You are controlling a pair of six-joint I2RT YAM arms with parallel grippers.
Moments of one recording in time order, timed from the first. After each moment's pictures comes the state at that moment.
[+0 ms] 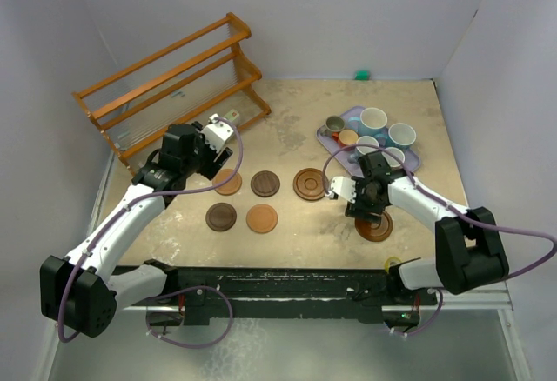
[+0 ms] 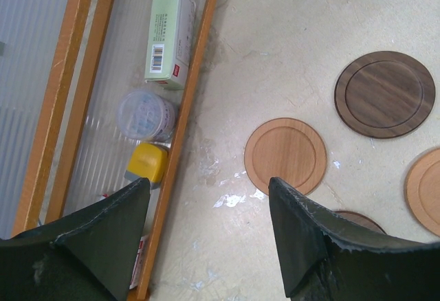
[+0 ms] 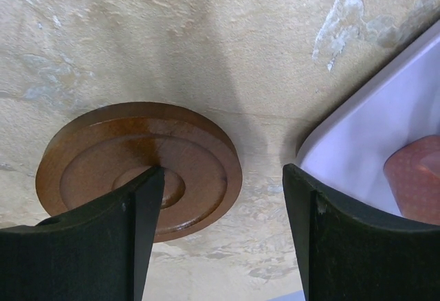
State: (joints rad) left arm -0.35 1.12 0.88 -0.32 0.00 0.42; right arm 0.28 1.37 0.71 -0.64 -0.03 -1.05
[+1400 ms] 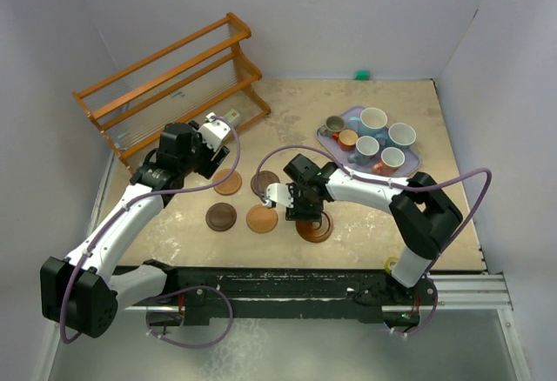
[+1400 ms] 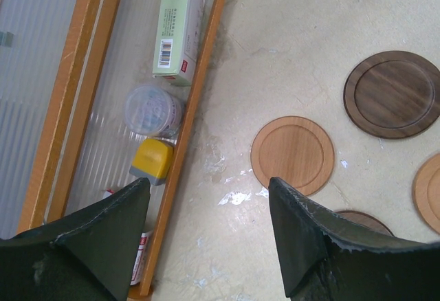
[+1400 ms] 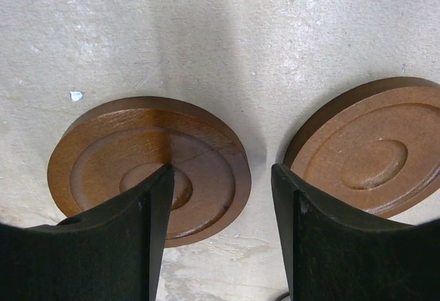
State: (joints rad) left arm -0.33 1.12 0.88 -0.32 0.01 0.42; right arm 0.81 1.70 1.04 -0.62 -0.07 -0.77
